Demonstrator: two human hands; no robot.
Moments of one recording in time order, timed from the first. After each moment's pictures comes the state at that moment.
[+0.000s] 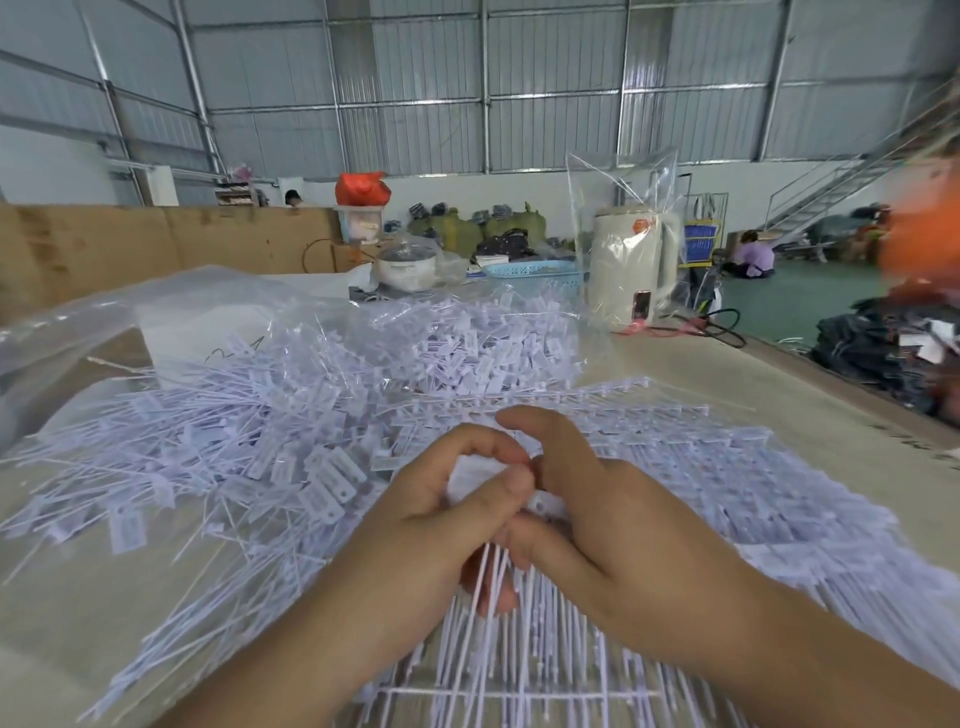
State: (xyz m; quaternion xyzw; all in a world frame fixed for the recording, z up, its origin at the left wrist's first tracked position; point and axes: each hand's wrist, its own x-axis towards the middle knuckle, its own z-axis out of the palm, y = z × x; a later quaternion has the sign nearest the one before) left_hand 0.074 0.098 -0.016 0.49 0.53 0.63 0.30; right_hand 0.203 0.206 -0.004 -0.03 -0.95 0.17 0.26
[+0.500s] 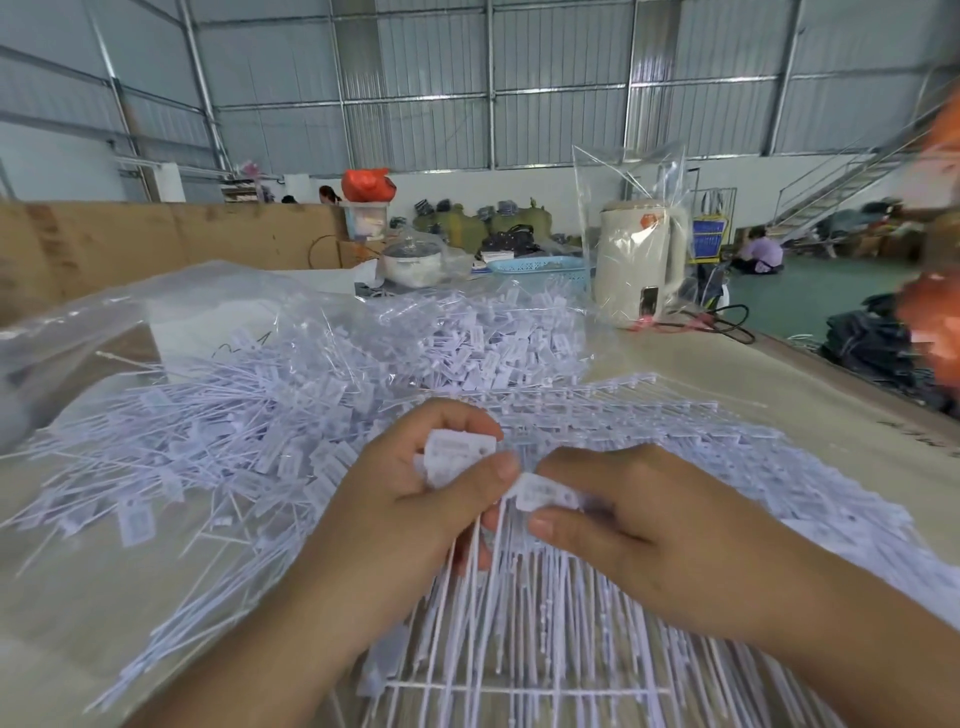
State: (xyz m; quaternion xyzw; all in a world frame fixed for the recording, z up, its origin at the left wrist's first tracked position) left_hand 0.065 0.094 -0.009 0.47 0.58 0.65 0.17; right_hand 0.213 0.226 0.004 -0.05 -0.97 0.15 0.20
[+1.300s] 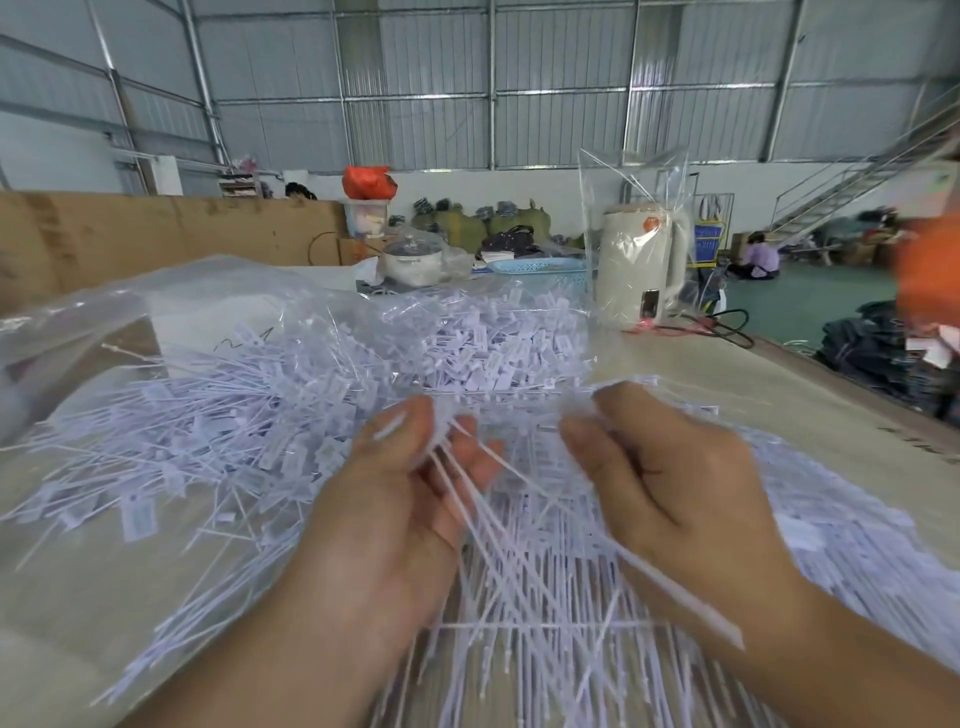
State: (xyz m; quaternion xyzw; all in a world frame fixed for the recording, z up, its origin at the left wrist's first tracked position) left_hand 0.075 0.102 0.000 0.18 0.34 0.86 0.33; right_hand 0.201 0.206 -0.002 -0.10 -0.85 0.10 0.51
